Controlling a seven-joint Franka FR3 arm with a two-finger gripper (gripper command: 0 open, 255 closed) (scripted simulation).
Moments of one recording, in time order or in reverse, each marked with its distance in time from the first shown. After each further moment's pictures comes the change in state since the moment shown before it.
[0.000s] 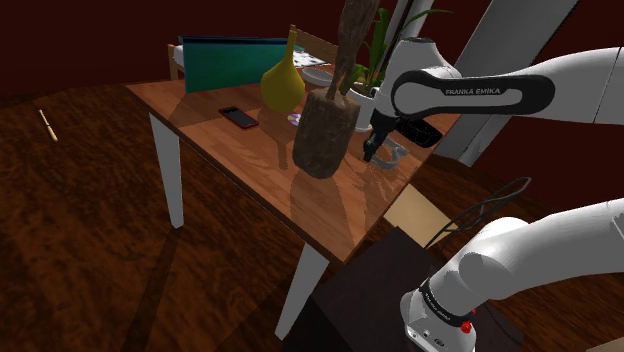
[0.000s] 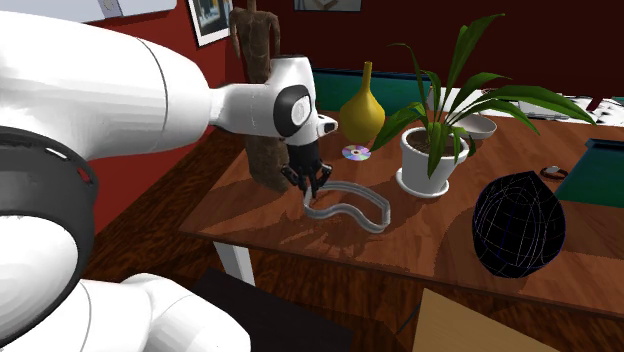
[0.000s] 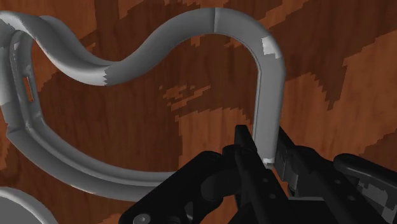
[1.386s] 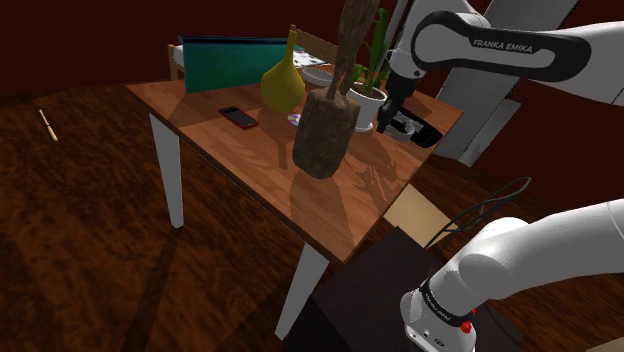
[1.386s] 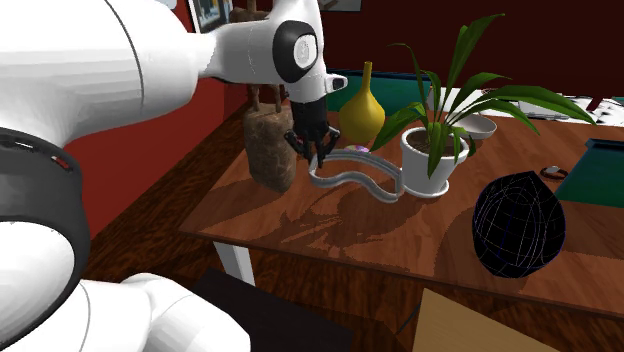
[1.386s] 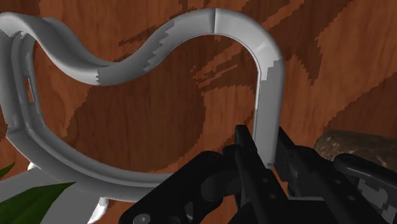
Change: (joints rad) arm -0.006 -0.003 -0.014 0.251 0.005 -0.250 -0.051
